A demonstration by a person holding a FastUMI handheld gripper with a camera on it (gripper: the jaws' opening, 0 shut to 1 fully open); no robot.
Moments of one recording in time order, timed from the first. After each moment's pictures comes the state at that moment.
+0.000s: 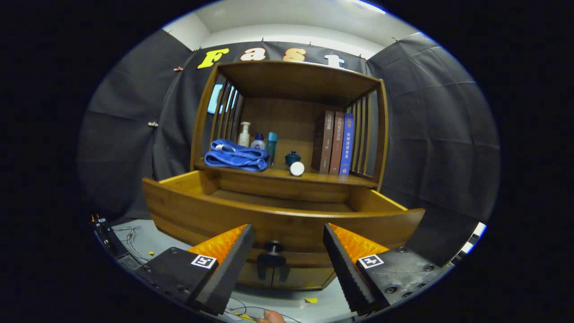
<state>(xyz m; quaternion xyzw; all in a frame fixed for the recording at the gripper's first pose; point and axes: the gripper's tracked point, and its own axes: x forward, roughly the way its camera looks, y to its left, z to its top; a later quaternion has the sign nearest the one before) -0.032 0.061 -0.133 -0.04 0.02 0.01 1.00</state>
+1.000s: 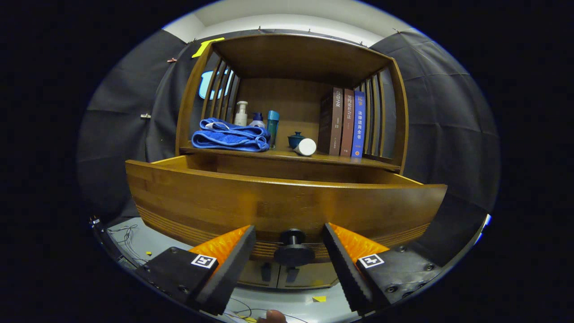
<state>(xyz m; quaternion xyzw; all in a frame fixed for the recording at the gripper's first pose) 0.050 0.068 -0.156 -0.02 0.05 0.00 1.00</state>
